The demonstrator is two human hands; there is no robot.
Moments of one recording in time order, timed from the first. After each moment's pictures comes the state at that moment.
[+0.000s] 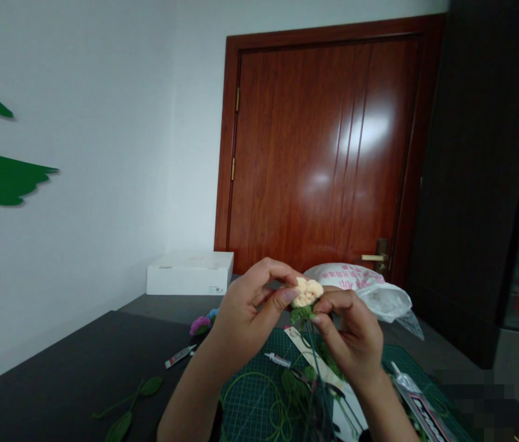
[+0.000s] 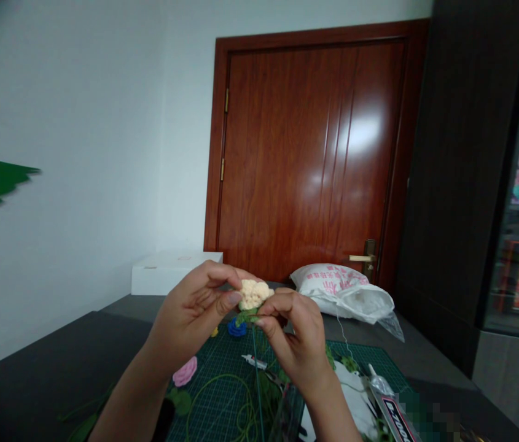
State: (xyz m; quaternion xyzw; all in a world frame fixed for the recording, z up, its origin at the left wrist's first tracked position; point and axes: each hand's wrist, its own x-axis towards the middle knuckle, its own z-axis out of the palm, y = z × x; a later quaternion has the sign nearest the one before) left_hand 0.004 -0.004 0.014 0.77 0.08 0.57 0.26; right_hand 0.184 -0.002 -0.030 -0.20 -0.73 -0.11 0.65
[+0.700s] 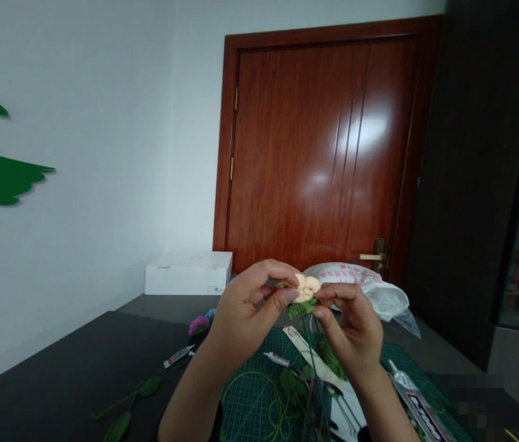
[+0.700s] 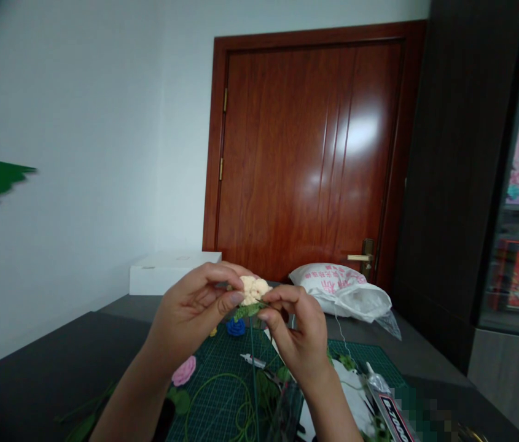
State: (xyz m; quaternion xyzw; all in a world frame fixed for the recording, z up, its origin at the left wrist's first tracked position) left_hand 0.006 -0.003 0.014 0.76 0.06 0.60 0.26; right_hand 0.185 0.005 -0.035 -0.20 -0.69 -0.08 0.69
